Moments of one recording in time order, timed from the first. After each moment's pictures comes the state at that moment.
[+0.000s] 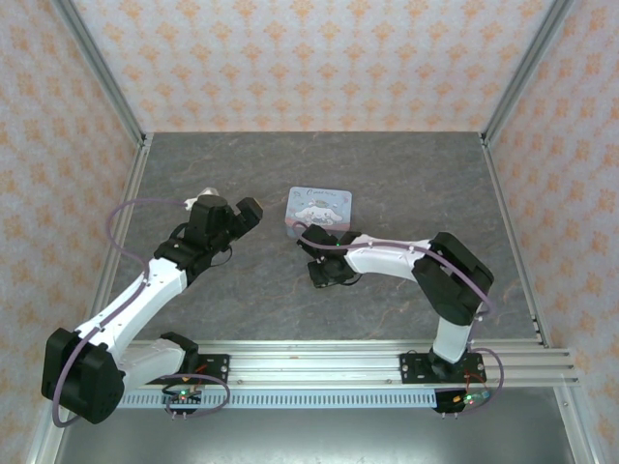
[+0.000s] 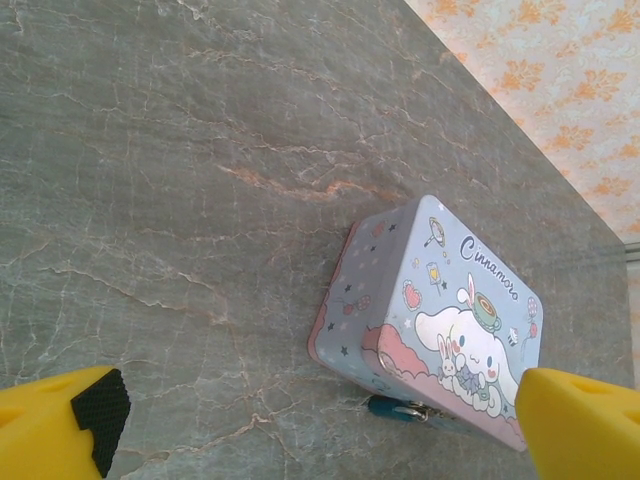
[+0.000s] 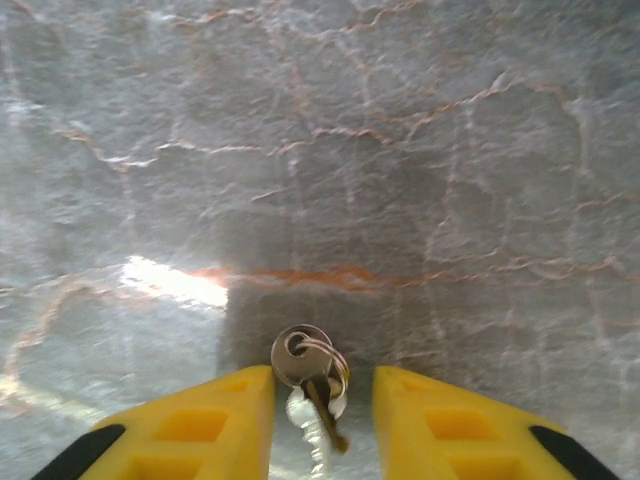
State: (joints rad) left arm -0.34 1.09 0.76 -0.32 -0.10 -0.94; right arm 0.89 1.79 1.08 -0.59 0.05 0.57
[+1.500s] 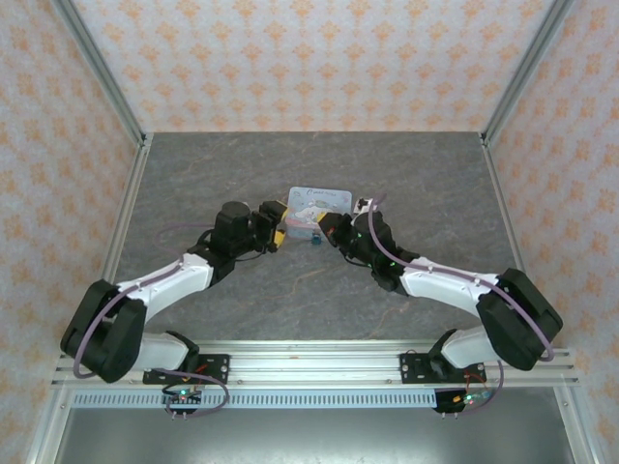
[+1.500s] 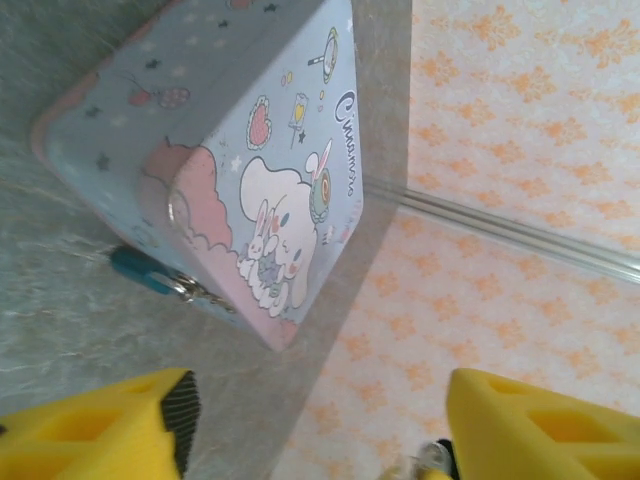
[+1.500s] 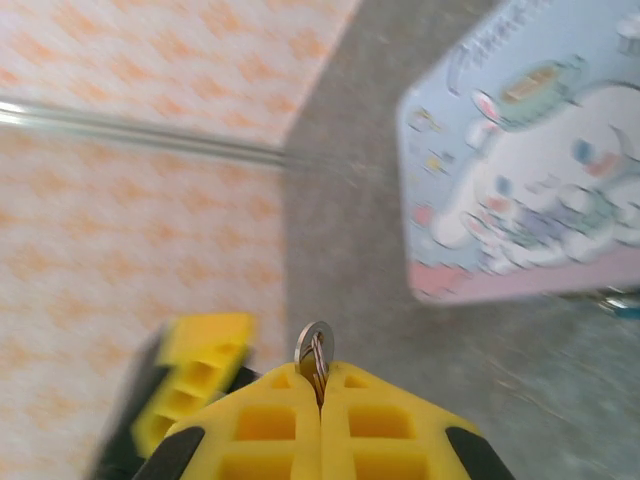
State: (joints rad) left arm -0.44 1.35 0.64 0.26 0.21 -1.66; right arm 0.74 1.38 0.65 0.49 0.02 1.34
